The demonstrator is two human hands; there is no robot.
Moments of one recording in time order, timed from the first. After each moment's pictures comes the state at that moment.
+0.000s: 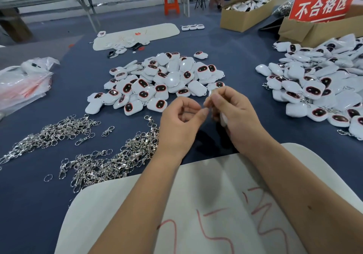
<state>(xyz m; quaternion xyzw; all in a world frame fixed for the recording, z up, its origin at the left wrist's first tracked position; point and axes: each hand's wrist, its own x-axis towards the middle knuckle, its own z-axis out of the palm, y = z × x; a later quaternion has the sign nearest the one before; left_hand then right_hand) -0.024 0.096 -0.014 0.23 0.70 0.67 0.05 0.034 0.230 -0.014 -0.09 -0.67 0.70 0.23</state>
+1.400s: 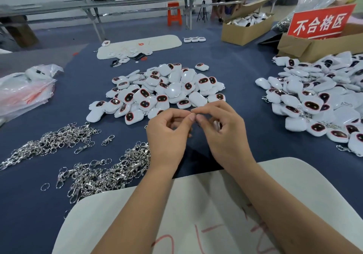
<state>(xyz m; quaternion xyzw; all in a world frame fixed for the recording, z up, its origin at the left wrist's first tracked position) -0.035 0.088 -0.018 0.19 0.68 0.70 -0.02 0.035 0.202 -0.012 -0.07 -0.80 0.47 0.37</state>
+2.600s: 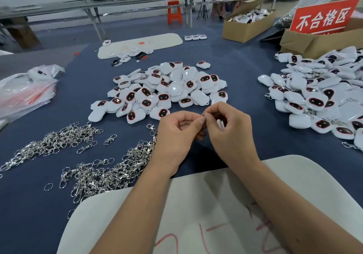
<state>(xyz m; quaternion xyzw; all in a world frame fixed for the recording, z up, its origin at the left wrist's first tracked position) -0.031 0.085 -0.013 0.23 0.65 0.71 0.14 0.036 0.203 -0.014 -0.12 -0.81 0.42 0.39</state>
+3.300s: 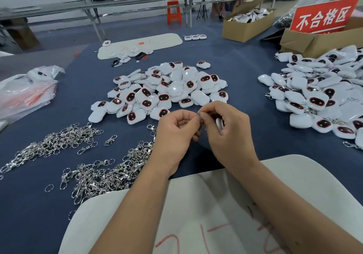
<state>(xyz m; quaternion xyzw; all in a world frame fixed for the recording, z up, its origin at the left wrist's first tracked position) -0.036 0.086 -0.013 0.22 0.65 0.71 0.13 0.036 0.199 -0.012 -0.05 -0.82 0.38 0.42</state>
